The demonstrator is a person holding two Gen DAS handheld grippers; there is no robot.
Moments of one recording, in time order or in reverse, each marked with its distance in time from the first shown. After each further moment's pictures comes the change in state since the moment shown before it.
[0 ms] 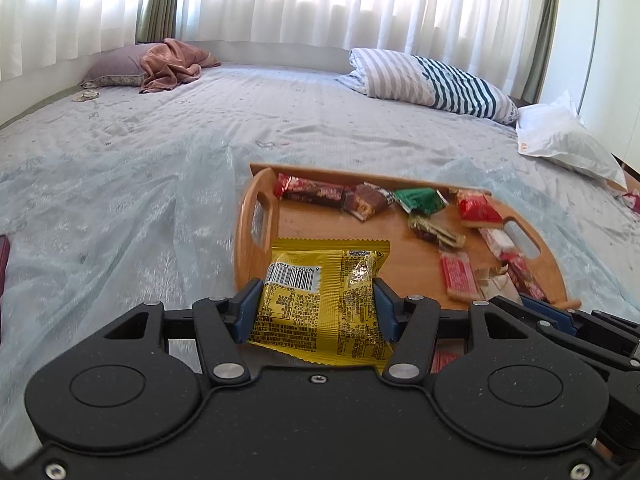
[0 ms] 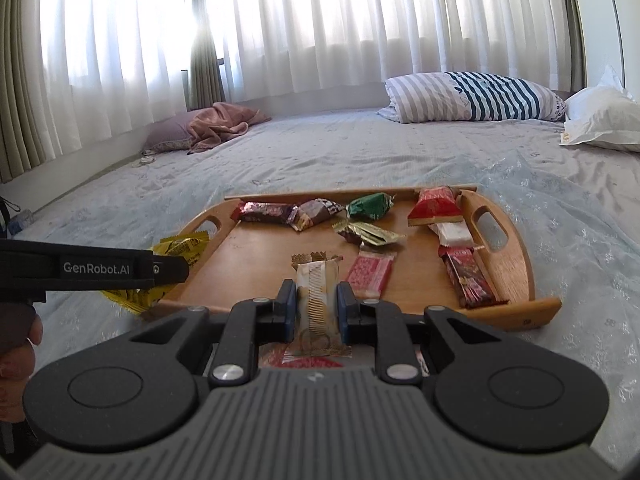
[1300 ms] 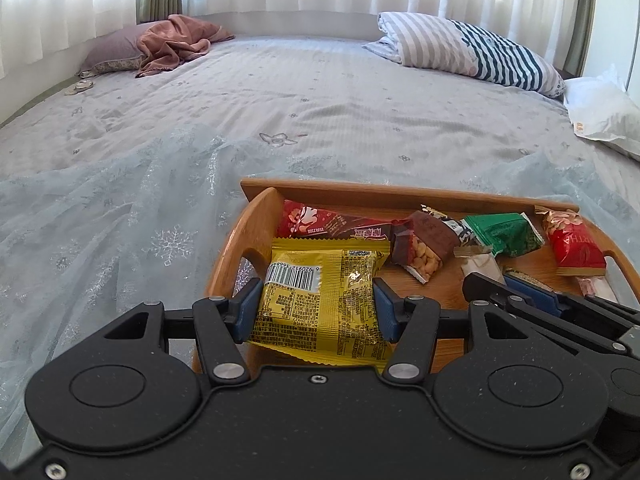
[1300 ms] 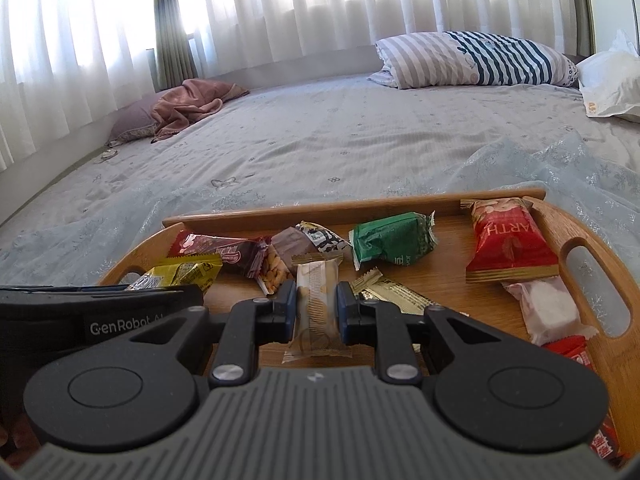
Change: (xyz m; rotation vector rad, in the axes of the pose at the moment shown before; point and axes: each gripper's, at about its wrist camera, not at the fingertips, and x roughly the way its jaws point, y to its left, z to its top) left arm 0.159 -0.004 0.061 0.025 0.099 0.107; right arm 0.163 -0.008 0.044 0.055 0.105 -0.035
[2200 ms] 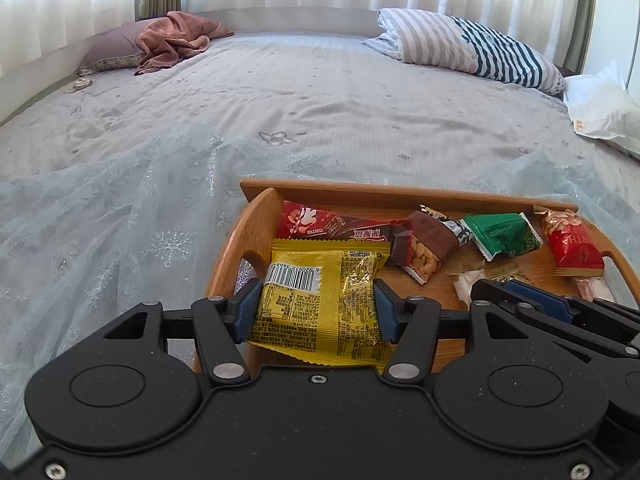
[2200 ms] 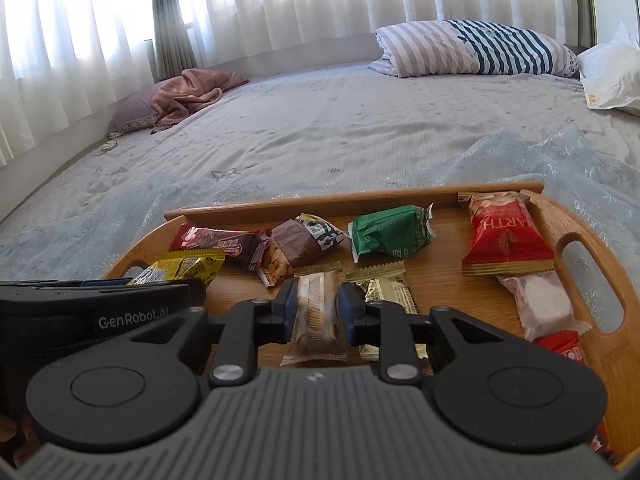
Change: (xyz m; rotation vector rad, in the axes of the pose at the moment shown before) left arm -0.005 0.000 0.004 -0.004 0.011 -0.007; right arm -0.005 0.000 0.007 -0.001 0.033 0.000
